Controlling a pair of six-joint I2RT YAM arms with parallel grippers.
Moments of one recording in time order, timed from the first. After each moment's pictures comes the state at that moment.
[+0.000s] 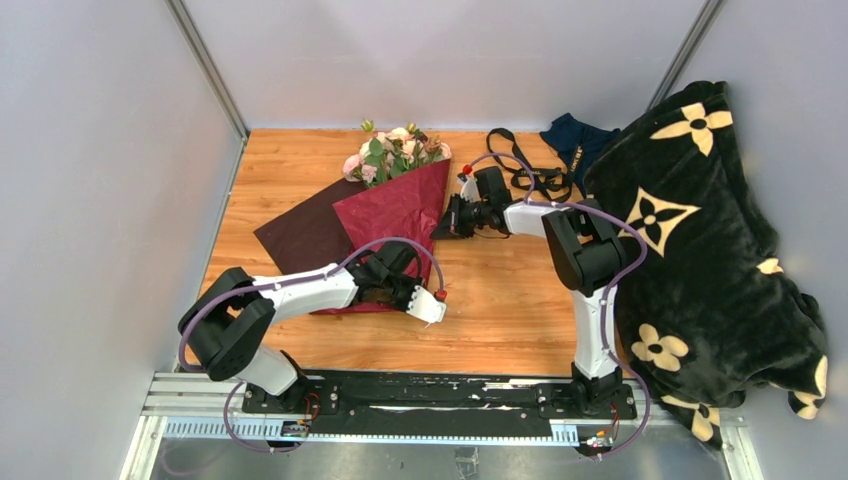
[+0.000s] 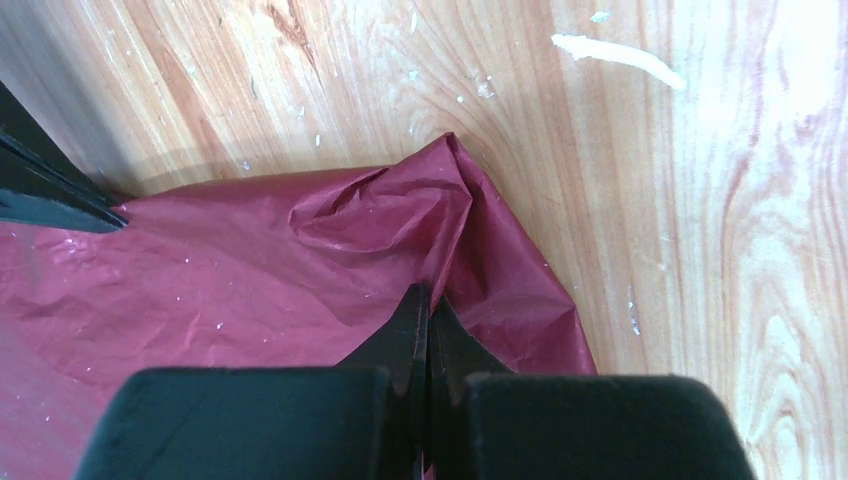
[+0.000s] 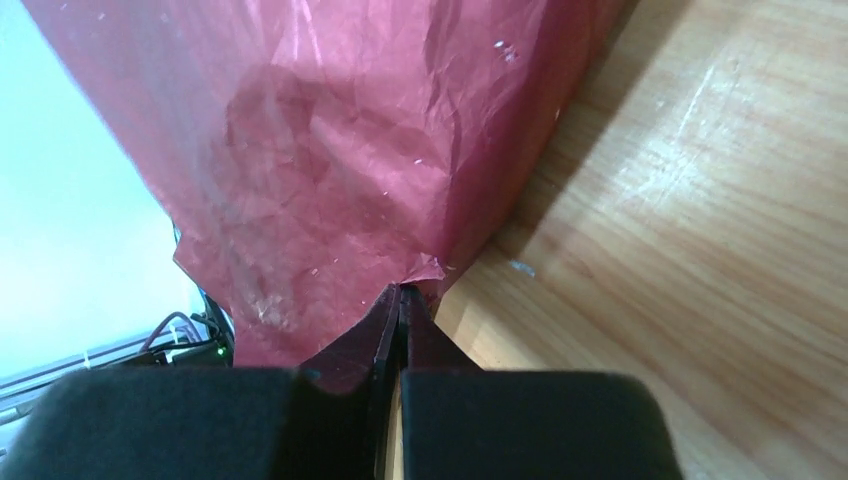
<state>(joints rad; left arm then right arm) -0.80 1.49 0.74 -0.28 0.16 1.17 0.42 2.10 1.28 0.08 -0.70 0.61</state>
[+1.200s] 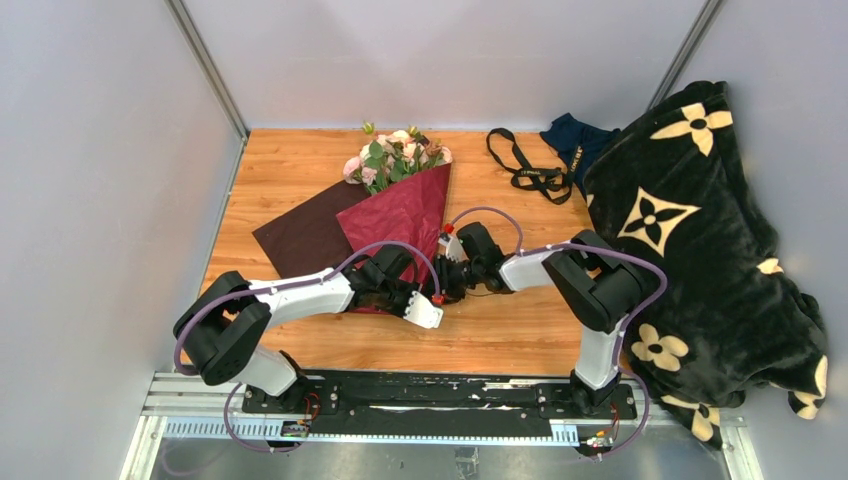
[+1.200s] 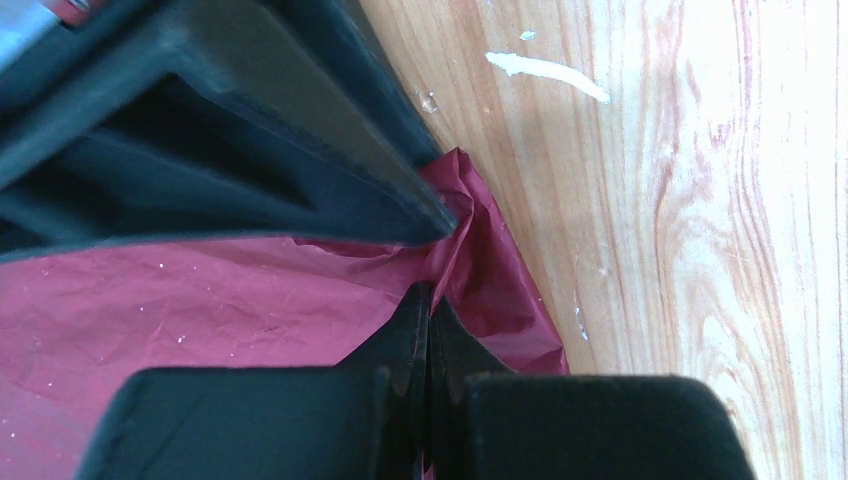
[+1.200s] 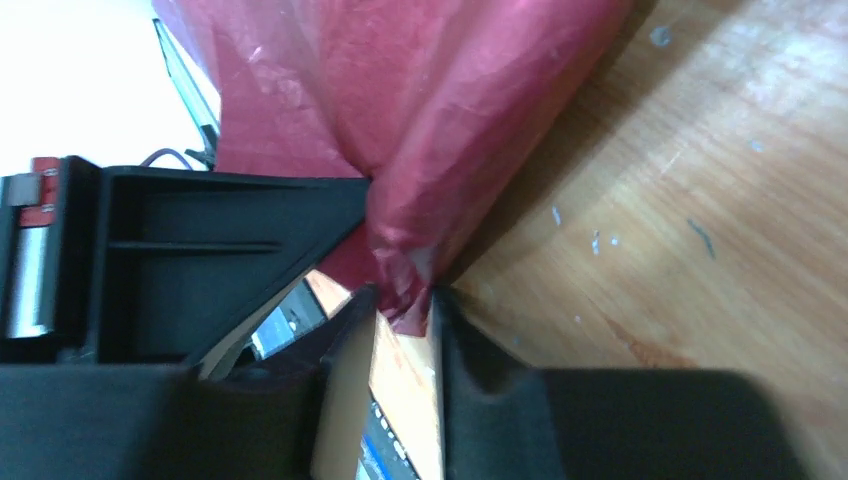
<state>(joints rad) -0.80 1.46 0.69 -0.27 0.22 1.17 0.67 1.83 0.80 0.24 -0.70 0.75</state>
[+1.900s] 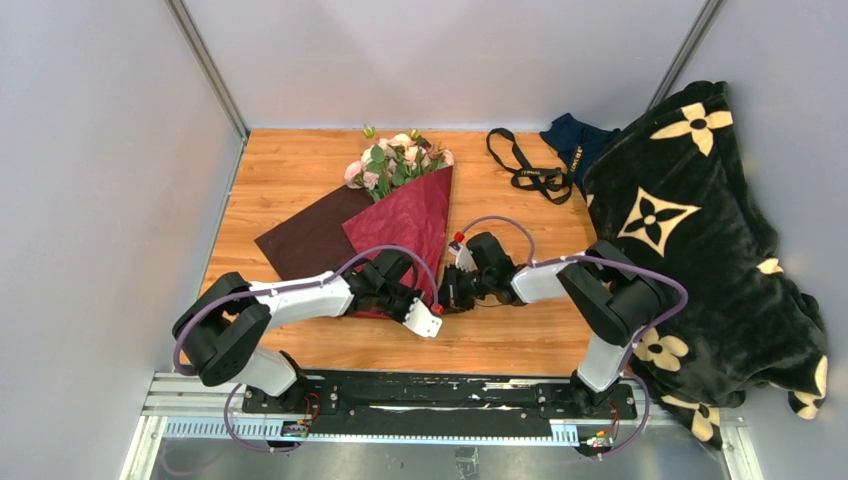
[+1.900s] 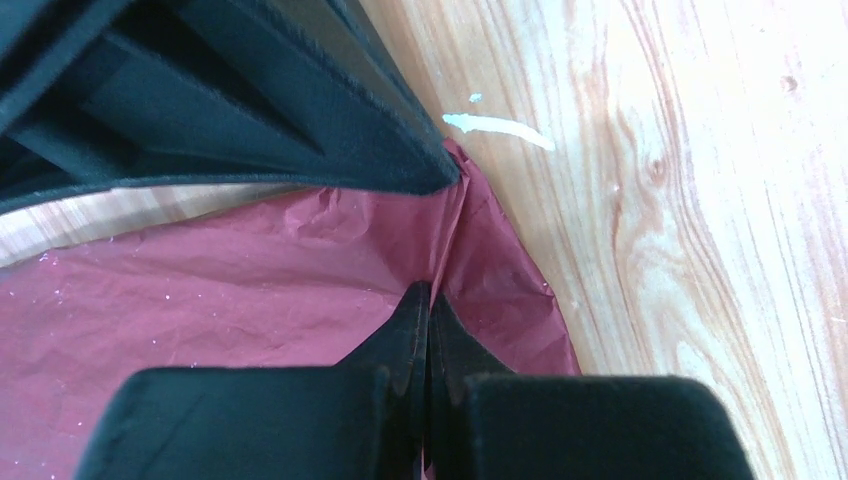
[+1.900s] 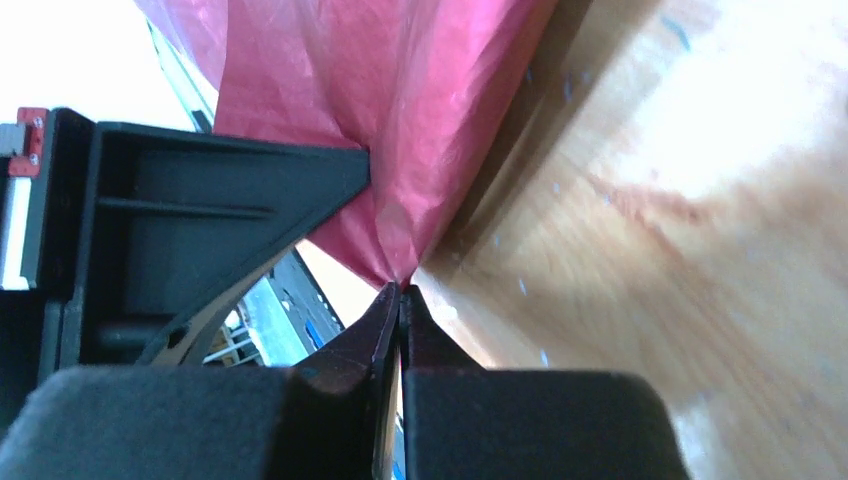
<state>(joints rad) -0.80 1.46 0.67 -0.25 0.28 1.25 0.69 1.77 0.67 0.33 -0.68 0.81</state>
